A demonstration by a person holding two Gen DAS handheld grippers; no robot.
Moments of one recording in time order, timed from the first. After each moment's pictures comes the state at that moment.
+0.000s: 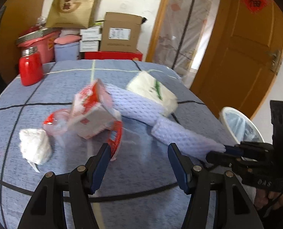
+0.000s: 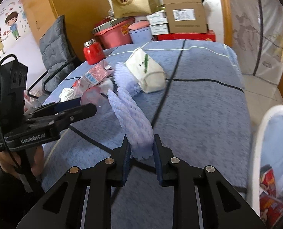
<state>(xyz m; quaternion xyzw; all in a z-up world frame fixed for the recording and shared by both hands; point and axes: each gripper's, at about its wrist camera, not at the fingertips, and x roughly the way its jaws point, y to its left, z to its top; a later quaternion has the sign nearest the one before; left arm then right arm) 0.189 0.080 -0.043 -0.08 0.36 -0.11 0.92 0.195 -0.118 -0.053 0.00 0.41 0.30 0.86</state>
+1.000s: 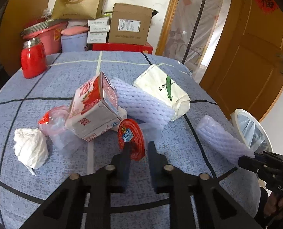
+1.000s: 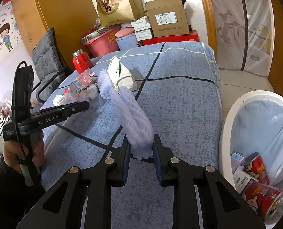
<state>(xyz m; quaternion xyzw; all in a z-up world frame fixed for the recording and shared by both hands) 0.219 0.080 -0.051 -0.08 0.39 -0.06 0.92 0.188 -0.156 -0.050 0.03 0.41 0.27 0.87</state>
